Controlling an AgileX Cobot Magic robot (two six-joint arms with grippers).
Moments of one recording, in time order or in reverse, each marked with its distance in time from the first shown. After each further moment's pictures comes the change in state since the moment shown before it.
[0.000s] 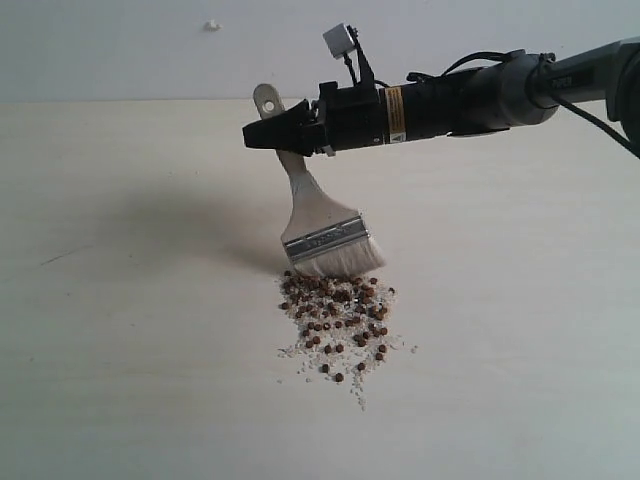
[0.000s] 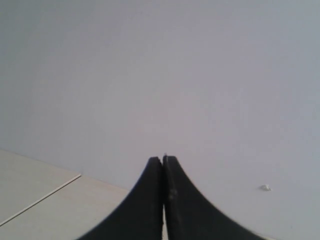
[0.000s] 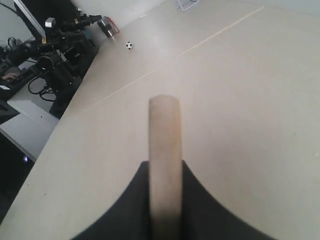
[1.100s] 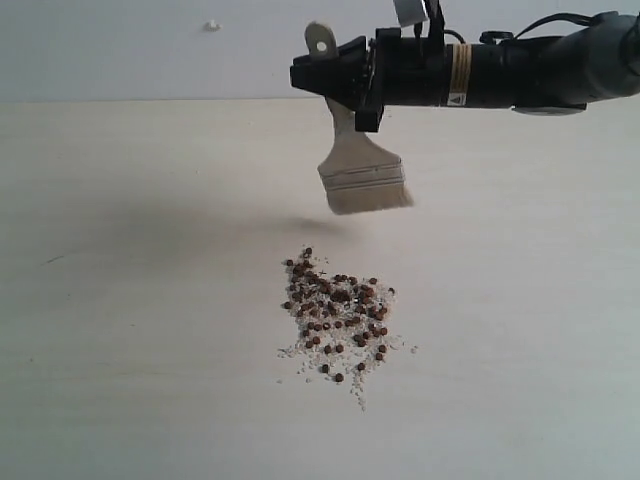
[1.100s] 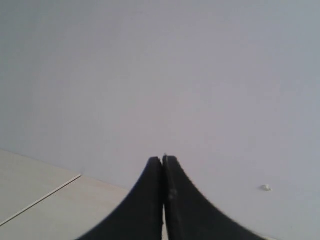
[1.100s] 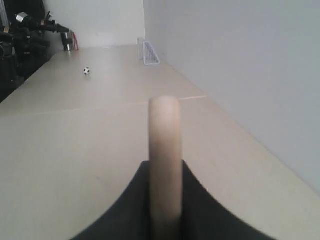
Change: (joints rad) left arm 0.000 0.000 0.000 0.000 0.000 0.000; right arm -0.097 -0.201 0.207 0.157 0.002 -0.525
